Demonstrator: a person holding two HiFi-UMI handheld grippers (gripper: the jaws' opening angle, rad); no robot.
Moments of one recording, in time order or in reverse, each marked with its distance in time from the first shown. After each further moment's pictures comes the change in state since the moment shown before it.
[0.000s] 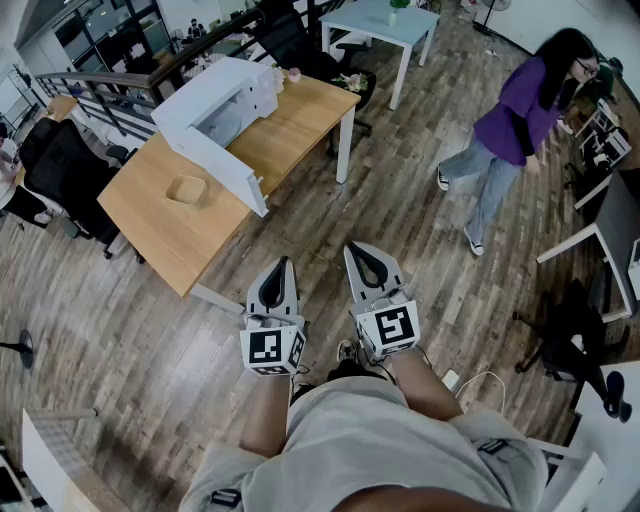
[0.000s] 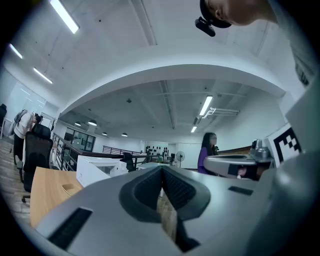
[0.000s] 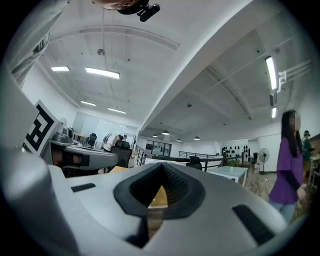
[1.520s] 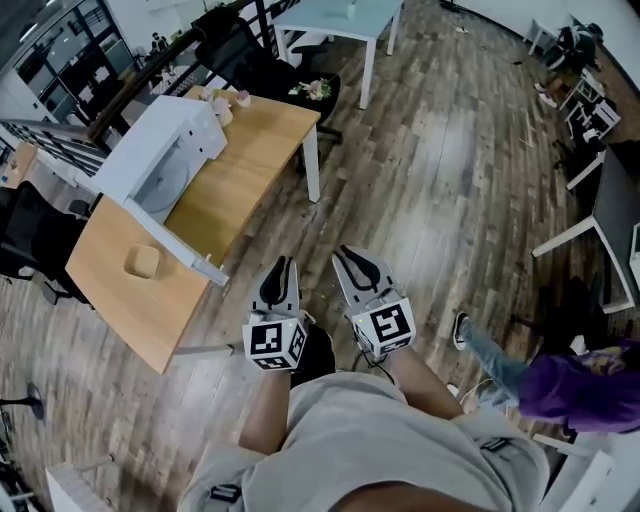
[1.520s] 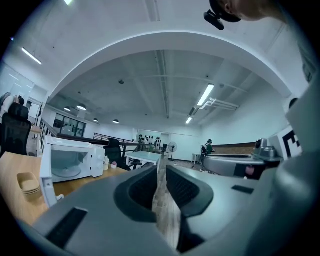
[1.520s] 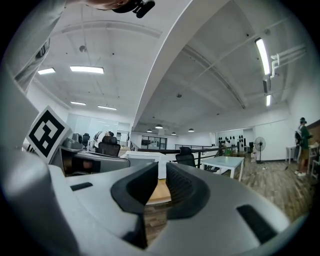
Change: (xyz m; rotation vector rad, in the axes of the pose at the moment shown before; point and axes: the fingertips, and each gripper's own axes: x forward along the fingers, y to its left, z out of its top) left arm 0.244 -0.030 -0.074 -0.043 0.133 -0.095; right arm 0.112 -0.177 -0.094 0.106 0.073 -0.032
